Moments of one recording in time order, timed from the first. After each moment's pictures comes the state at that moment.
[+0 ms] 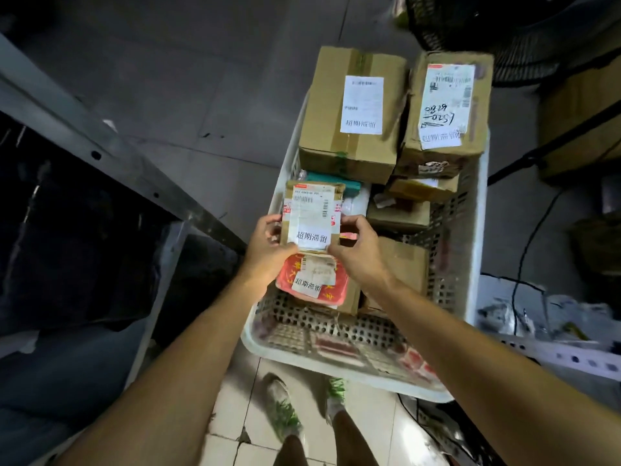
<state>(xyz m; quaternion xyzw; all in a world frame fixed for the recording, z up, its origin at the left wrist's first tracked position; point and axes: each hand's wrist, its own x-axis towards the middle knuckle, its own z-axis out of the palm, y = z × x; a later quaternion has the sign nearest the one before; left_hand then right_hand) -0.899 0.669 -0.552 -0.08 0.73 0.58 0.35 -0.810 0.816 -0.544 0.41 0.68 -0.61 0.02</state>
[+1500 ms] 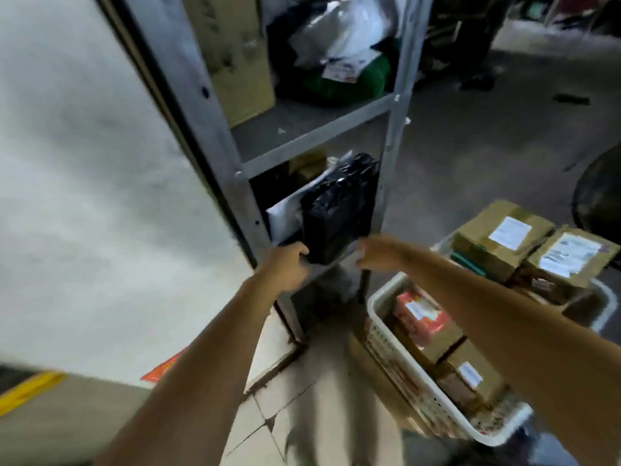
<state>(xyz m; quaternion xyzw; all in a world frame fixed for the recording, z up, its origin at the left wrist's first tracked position) -0.692 0.397 -0.277 -0.08 0.95 0.24 0.16 -0.764 0.610 -0.270 -0.22 0.94 -0.06 0.26</state>
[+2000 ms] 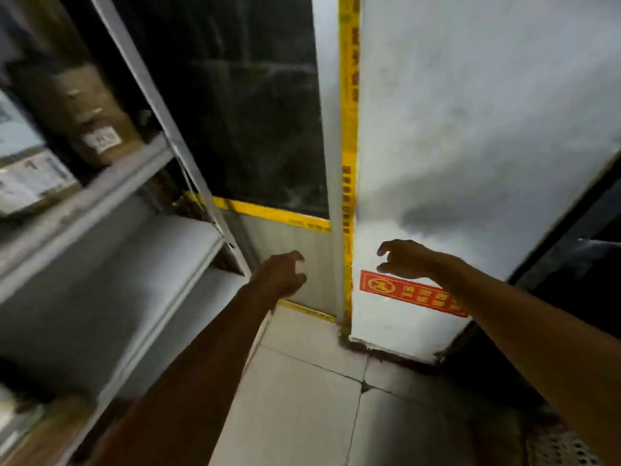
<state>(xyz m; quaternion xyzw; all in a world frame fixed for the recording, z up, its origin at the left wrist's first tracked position) -0.229 0.183 -0.246 -0.53 0.81 0.25 0.02 -0.490 0.277 -0.231 -0.56 0.78 -0.01 0.28</state>
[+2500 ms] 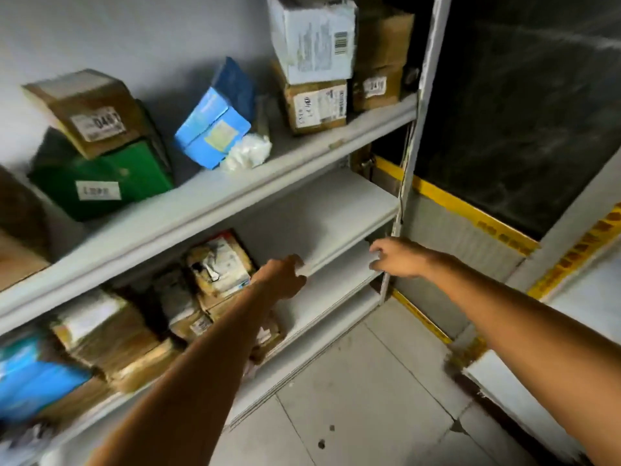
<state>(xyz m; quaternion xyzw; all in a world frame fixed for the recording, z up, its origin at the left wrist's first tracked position) 0.155 0.244 -0.250 -0.74 0.64 0.20 -0.03 -0.100 0.177 -0.230 -0.76 0.58 0.02 0.31</state>
